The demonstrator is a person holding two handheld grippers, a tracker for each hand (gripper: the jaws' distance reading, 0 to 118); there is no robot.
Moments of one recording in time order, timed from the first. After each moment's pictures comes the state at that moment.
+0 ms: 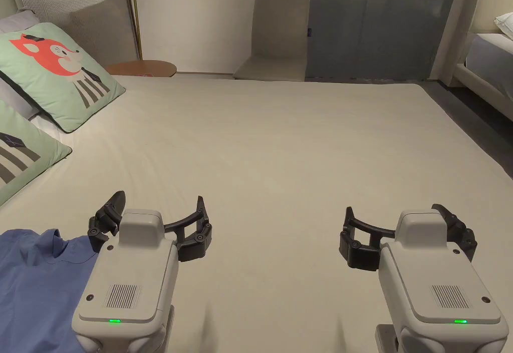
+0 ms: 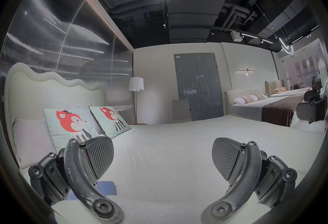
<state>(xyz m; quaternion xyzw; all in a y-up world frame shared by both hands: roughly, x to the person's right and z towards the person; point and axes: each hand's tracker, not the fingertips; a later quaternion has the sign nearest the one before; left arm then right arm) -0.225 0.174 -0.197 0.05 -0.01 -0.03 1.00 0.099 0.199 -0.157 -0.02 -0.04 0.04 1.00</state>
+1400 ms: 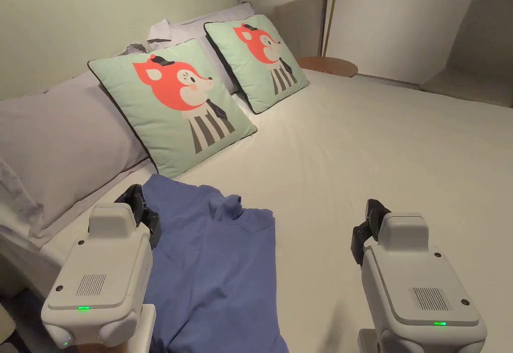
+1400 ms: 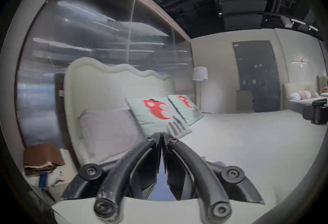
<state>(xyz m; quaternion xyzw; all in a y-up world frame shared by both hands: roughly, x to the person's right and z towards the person) -0.460 0.183 -0.082 0.00 0.27 -0.02 0.96 -0.142 0.188 -0.215 -0.03 0.23 0.02 0.97</state>
